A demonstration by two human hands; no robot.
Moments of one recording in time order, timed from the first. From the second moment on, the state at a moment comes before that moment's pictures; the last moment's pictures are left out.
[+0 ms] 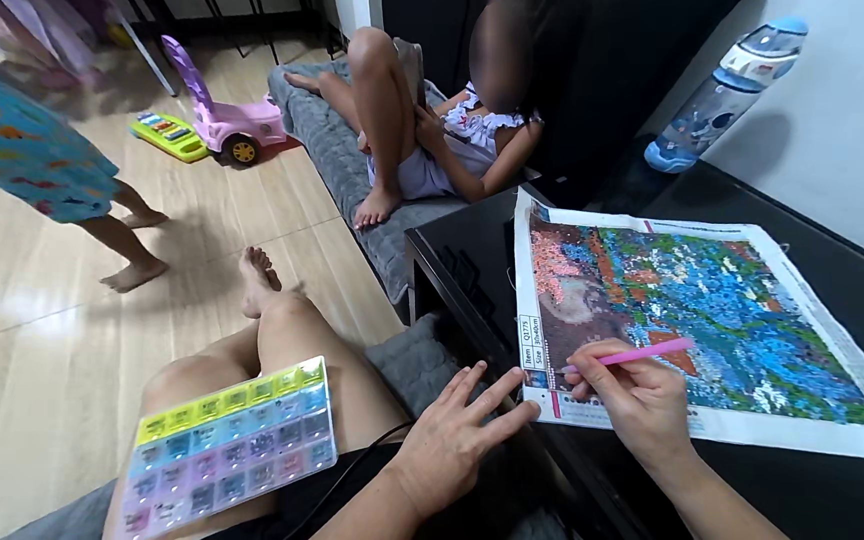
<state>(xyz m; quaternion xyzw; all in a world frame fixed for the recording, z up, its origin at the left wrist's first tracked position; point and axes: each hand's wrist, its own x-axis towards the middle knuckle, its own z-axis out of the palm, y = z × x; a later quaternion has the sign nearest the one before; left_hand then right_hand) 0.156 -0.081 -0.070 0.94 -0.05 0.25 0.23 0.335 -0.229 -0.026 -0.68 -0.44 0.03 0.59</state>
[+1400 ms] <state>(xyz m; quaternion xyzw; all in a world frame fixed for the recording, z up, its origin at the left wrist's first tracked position) 0.157 -0.079 -0.068 0.94 -0.05 0.25 0.23 0.335 -0.230 -0.025 -0.67 -0.45 0.02 0.59</state>
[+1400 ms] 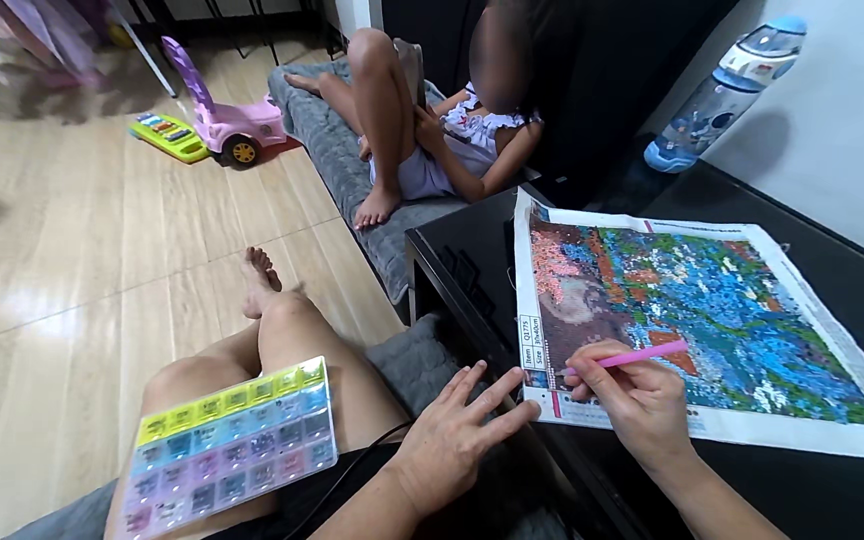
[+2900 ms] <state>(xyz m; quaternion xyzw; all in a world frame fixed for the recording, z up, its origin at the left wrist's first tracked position) 0.154 -0.079 -0.072 0.94 -0.06 0.24 0.23 0.327 -0.230 -0.024 -0.65 -0.49 0.04 0.58</state>
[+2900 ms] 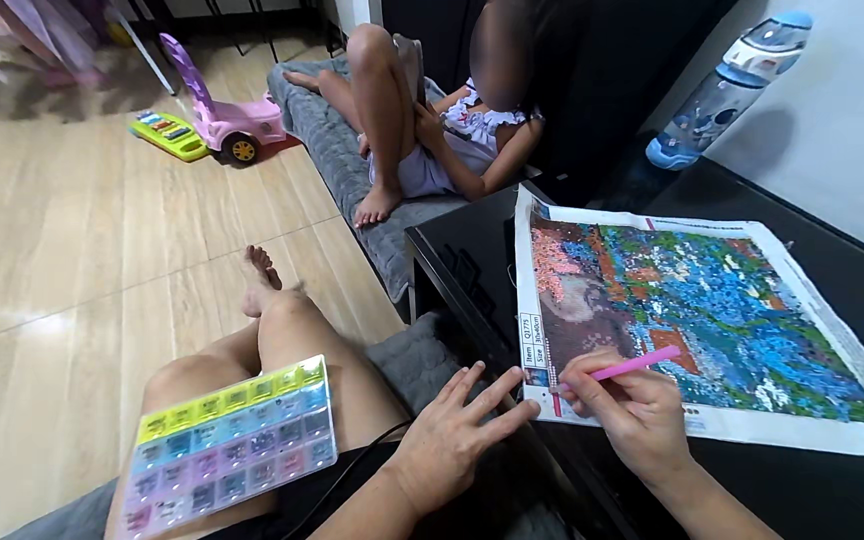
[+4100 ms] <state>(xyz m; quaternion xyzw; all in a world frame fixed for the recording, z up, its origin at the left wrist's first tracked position) 0.155 -0.079 -0.071 0.94 -0.05 0.24 0.23 0.324 -0.229 -0.025 -0.64 -0.51 0.06 0.57</state>
